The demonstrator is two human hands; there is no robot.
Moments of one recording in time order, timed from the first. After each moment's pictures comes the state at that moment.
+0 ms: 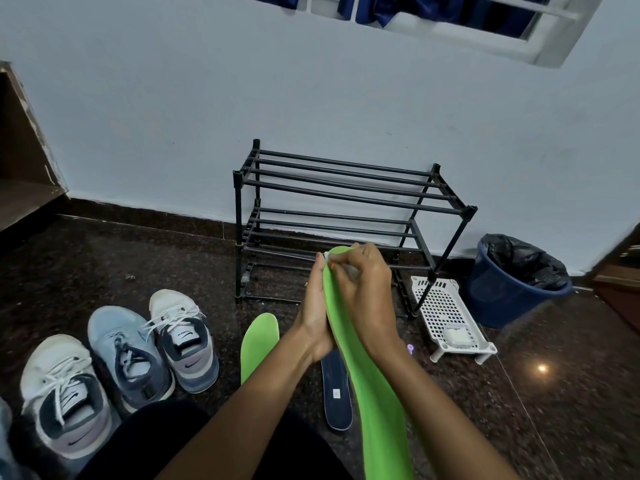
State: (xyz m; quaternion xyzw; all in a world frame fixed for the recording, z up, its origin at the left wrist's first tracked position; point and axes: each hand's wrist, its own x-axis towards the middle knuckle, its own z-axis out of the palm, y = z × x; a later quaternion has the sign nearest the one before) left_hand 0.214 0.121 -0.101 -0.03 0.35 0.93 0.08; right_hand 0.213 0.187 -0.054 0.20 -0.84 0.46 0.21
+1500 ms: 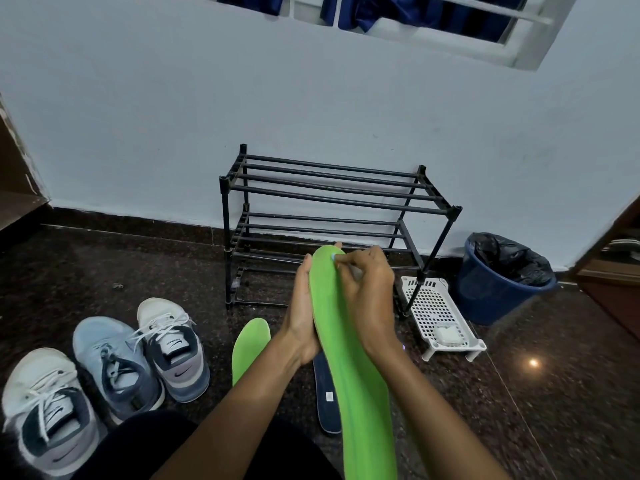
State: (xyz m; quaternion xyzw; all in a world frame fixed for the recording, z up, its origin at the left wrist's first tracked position) left_hand 0.214 0.120 -0.096 -0.02 0.39 0.92 0.07; right_hand 0.206 0.200 -0.055 0.15 -0.84 0.46 0.24
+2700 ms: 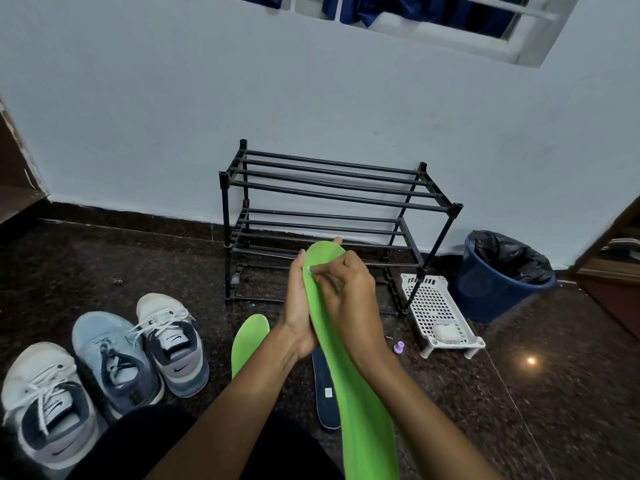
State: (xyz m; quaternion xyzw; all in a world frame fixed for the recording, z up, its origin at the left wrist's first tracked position) left_hand 0.212 0.120 -0.095 -0.01 0.29 0.95 0.08; right_hand 0.226 0.188 -0.056 0.21 -0.85 0.44 0.20
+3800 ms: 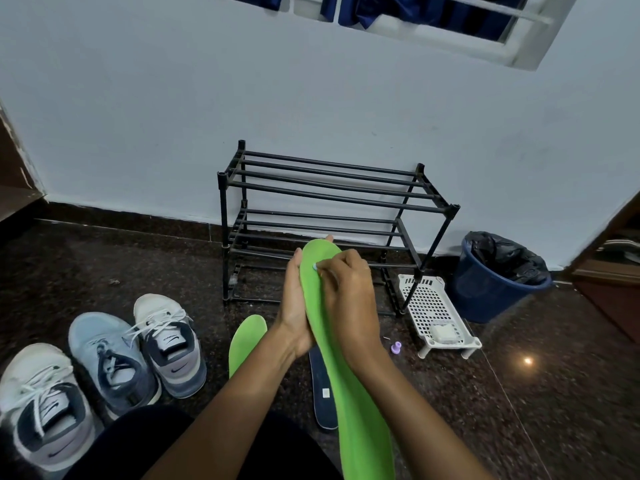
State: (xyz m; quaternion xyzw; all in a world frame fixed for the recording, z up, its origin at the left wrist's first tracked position) left_hand 0.213 0.118 -0.092 -0.03 0.36 0.93 0.05; right_hand 0.221 0.187 -0.062 0.18 -0.88 0.36 0.24
